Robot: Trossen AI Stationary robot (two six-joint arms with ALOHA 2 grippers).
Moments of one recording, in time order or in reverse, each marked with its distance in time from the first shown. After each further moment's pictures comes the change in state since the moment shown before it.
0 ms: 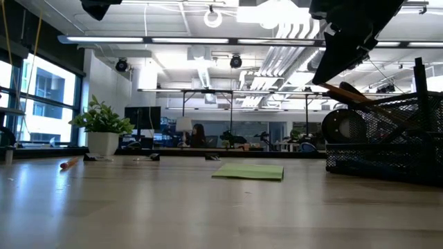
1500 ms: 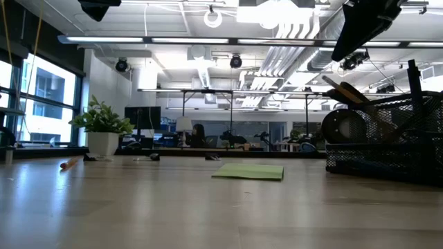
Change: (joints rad) left arm 0.000 -0.001 0.000 -0.017 0.000 0.000; right arm 0.110 0.001 0.161 -0.329 0.050 0.229
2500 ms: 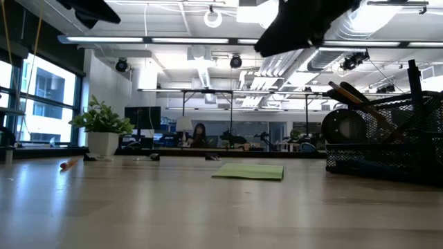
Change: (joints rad) left arm 0.000 0.001 0.000 -0.094 -0.167 -0.095; right arm -0.121 0.101 -0.183 0.987 0.012 -0.599
